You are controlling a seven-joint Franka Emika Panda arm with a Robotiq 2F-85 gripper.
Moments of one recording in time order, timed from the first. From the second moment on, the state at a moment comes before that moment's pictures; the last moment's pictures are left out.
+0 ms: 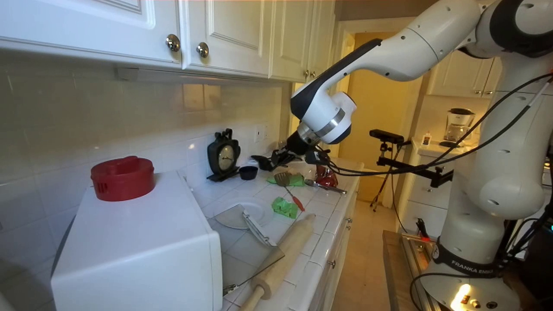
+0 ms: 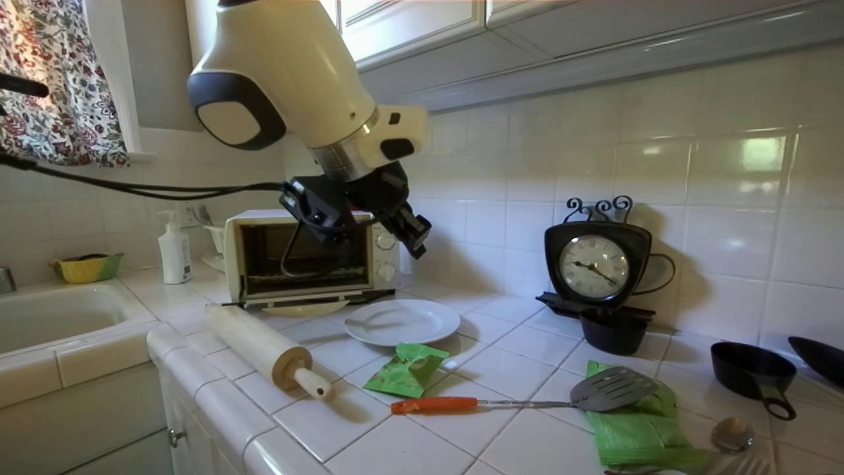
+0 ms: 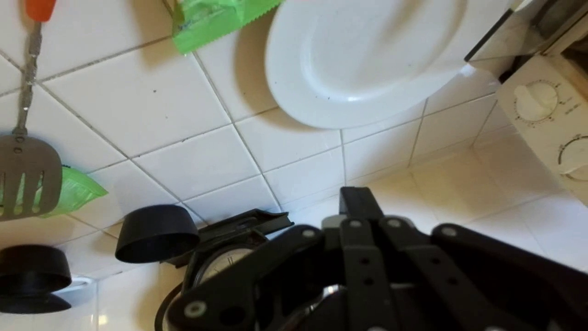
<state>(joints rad) -0.13 -0.07 0.11 -2.47 1.35 3.12 -0.95</state>
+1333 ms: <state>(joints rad) -0.23 0.00 -0.09 -2.70 0.34 2.83 -0.11</state>
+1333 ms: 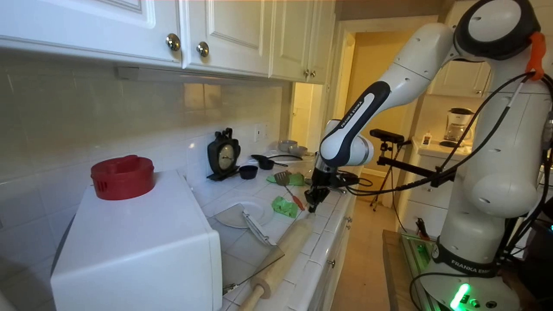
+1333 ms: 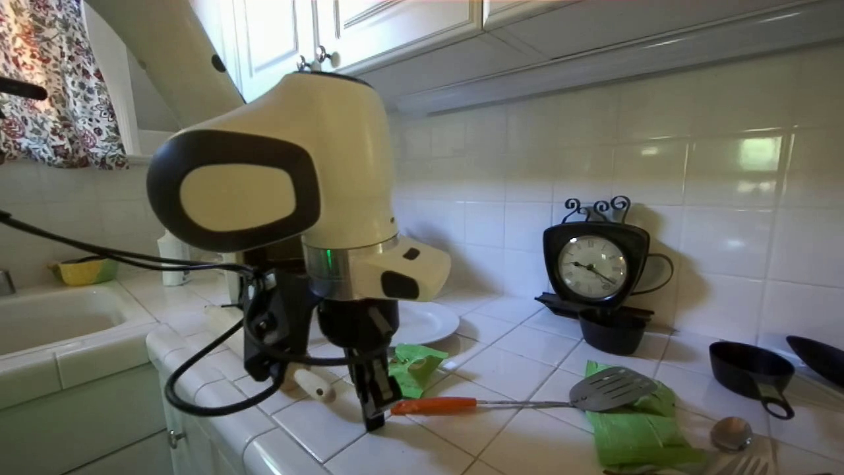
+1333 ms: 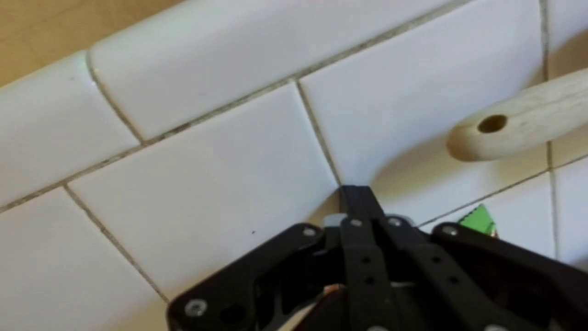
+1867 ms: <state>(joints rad) -0.21 -0.14 -0.14 -2.43 -0.07 2.32 0.12</state>
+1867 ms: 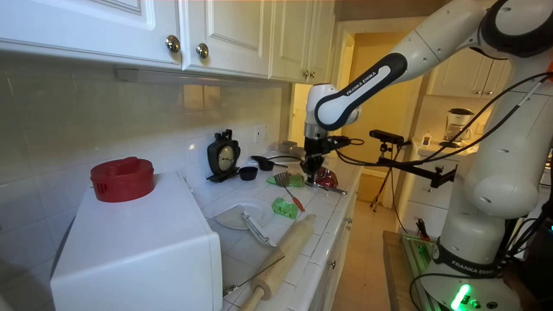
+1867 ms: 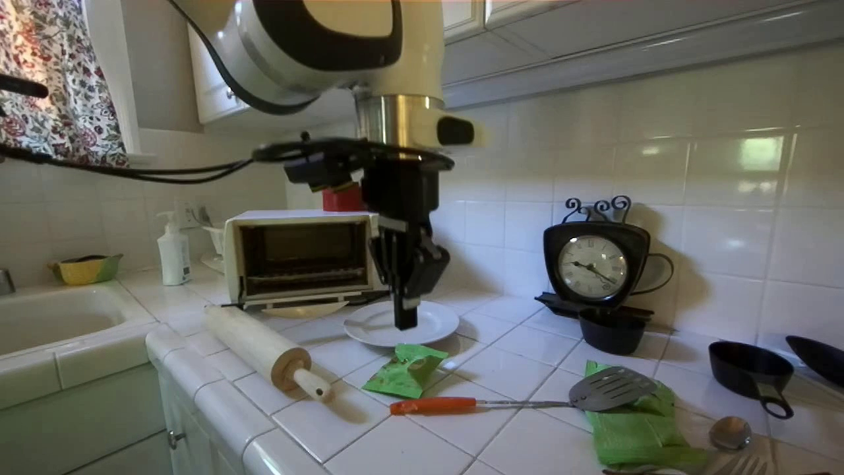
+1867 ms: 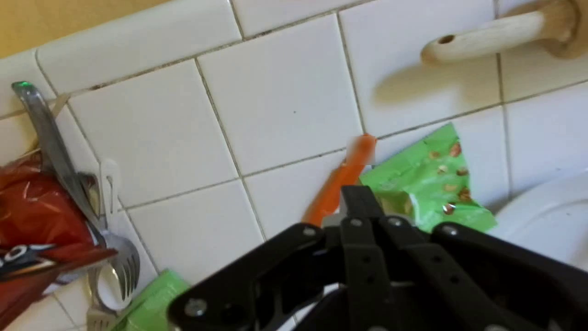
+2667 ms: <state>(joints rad) -0.15 -0.12 -0.13 -2.34 0.03 2.16 -0.03</state>
